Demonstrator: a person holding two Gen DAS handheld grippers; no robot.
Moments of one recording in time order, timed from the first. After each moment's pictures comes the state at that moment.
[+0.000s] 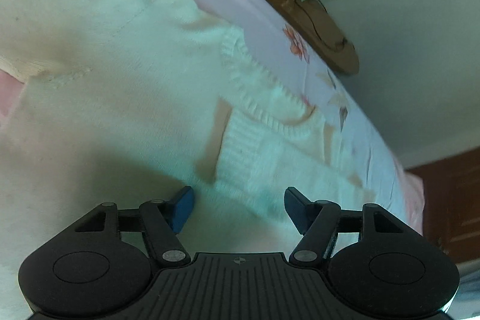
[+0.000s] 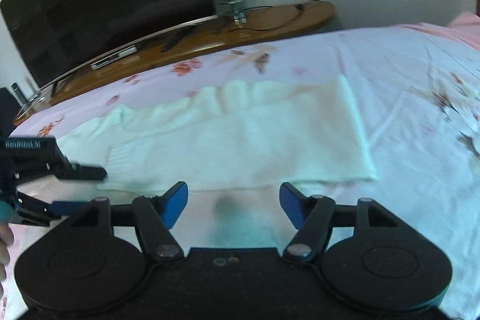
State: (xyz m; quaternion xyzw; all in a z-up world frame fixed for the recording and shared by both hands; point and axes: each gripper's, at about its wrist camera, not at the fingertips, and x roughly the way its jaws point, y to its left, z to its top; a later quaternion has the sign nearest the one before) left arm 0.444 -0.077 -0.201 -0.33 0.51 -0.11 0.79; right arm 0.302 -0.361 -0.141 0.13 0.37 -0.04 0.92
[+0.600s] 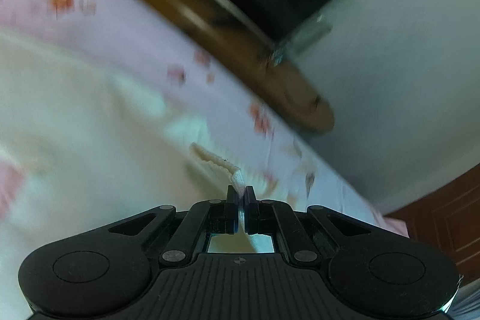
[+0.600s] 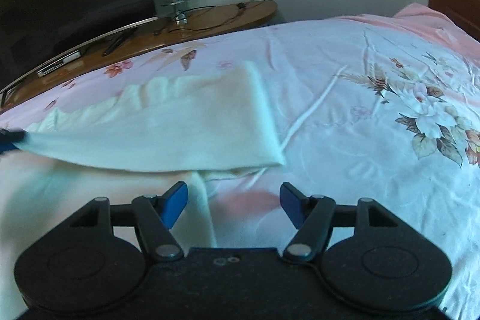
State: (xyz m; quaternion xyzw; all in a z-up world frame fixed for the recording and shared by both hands) left arm 0.455 -0.059 -0.132 -0.33 0.38 -0.10 0.86; right arm 0.312 -0.394 -0.168 0.11 0.38 -0.14 0.91
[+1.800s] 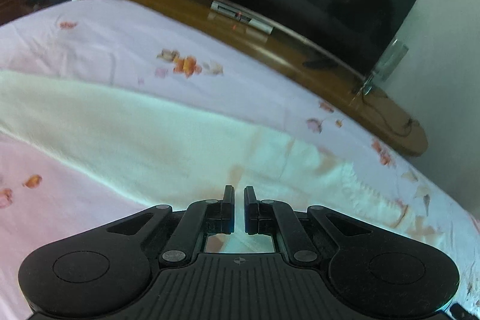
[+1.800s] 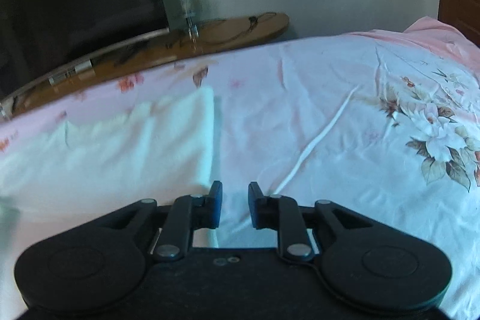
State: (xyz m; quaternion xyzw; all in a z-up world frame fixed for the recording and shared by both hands) left arm 0.425 0.028 -0.152 -0.21 0.37 0.06 0.91; right arm 0.321 -0.403 -0.150 0.12 0.35 -0.11 0.92
